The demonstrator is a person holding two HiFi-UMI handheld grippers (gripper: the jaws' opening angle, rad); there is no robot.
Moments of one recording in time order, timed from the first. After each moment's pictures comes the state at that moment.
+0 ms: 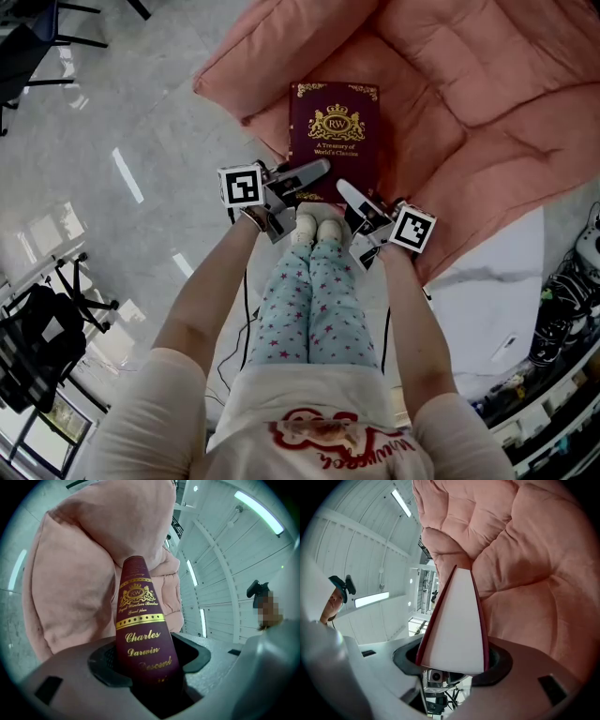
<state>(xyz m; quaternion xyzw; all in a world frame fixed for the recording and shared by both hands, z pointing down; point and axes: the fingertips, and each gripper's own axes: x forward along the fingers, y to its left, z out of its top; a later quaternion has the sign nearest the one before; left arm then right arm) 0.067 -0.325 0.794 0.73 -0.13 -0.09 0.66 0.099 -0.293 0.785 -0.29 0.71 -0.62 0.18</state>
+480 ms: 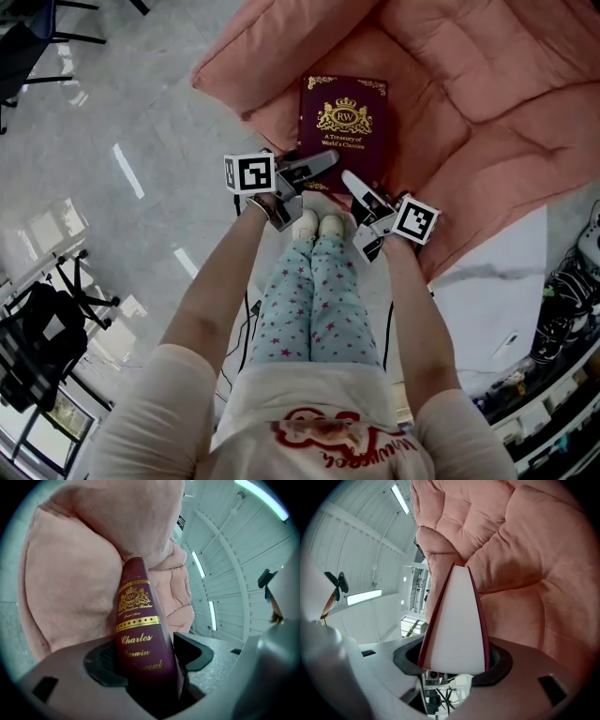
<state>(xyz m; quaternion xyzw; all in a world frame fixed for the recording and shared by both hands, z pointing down) 0.073 -0.330 0.825 0.75 -0.15 -0.03 0.65 0.102 -0.294 0.813 -0.32 0.70 -0.62 0.15</state>
